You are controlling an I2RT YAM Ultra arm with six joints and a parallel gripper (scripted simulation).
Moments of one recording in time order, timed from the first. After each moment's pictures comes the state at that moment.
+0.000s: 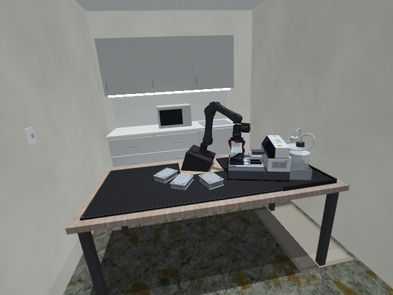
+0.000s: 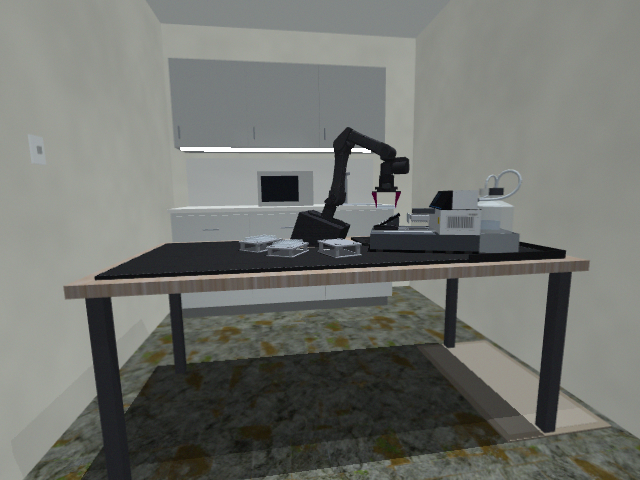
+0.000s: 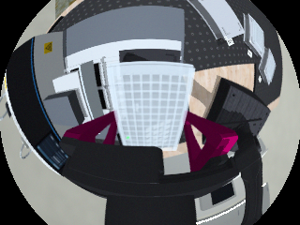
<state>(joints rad) 0.79 1.29 1.19 -1.13 -0.13 1.14</state>
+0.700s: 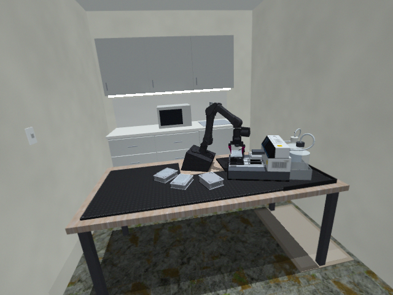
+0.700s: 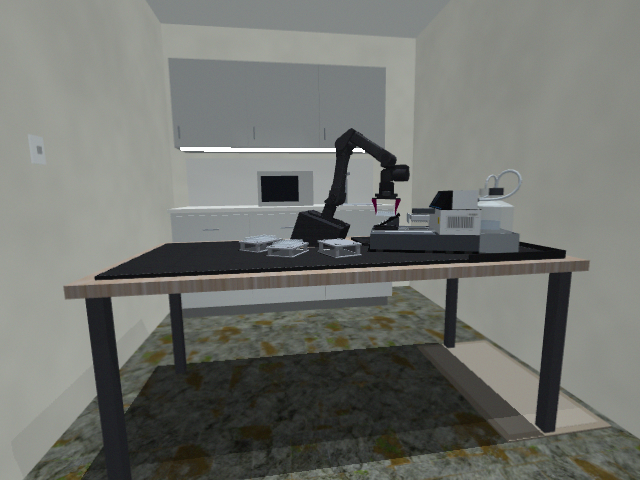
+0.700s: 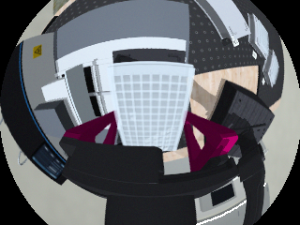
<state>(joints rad) 0.80 1.33 1.10 -1.01 -0.13 1.15</state>
